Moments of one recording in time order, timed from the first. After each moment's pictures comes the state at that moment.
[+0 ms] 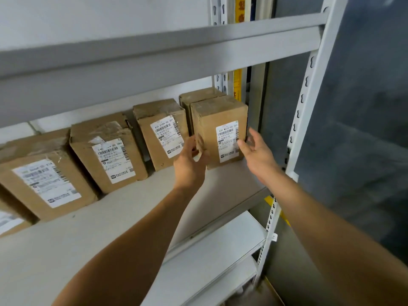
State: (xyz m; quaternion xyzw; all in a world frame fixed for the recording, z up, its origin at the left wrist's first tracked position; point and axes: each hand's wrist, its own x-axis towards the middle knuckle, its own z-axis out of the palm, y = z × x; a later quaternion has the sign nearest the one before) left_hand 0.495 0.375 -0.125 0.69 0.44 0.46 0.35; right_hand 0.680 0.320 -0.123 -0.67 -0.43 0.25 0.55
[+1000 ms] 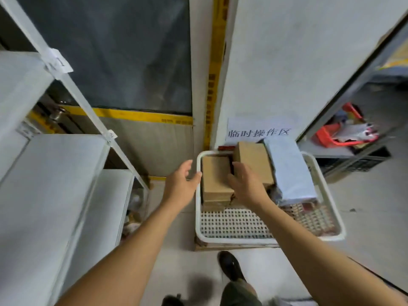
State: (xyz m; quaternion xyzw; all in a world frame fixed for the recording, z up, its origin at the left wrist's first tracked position) left_hand 0.462 -0.053 -0.352 0.86 0.15 -0.06 0.49; right_hand 0.488 -0.264 -0.348 -0.93 -0.01 0.12 0.36
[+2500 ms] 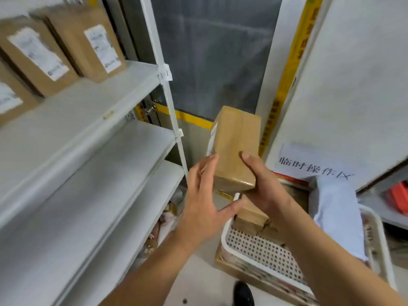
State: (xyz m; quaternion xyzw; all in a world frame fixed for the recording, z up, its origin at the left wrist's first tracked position) left_hand 0.333 -0.087 -0.242 0.86 0.08 0.27 0.43; right_hand 0.479 -0.205 -0.256 -0.51 -0.05 0.39 0.77
